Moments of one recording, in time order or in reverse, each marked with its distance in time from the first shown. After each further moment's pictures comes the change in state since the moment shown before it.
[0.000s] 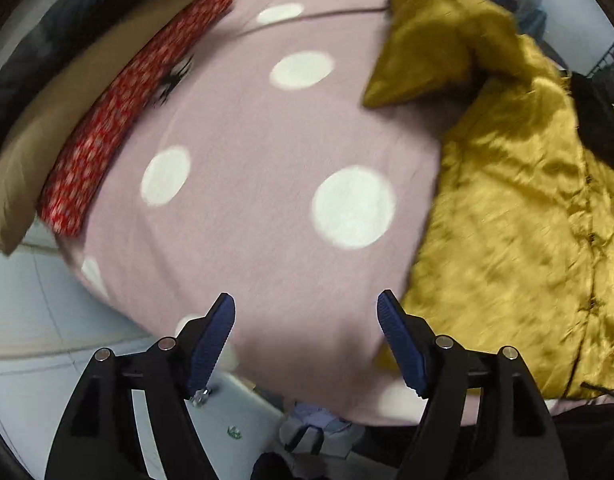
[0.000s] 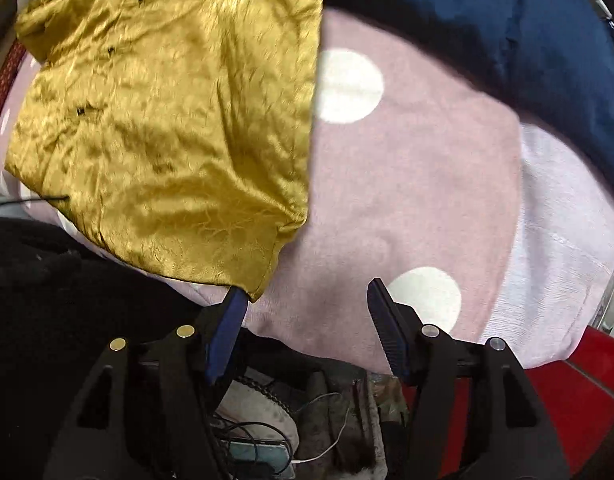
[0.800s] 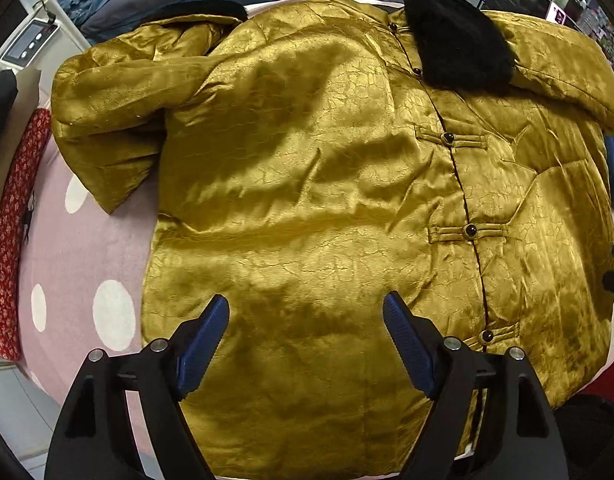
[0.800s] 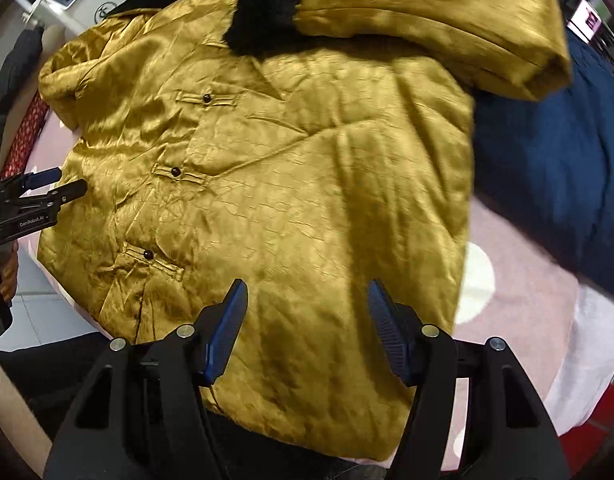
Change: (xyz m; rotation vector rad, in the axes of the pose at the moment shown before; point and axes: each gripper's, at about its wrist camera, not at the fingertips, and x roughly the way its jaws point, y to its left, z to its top) left arm 0.013 -0.217 0.007 0.318 -0.045 -0.135; right arm -0.014 0.117 0.130 -0.044 -0.203 0.083
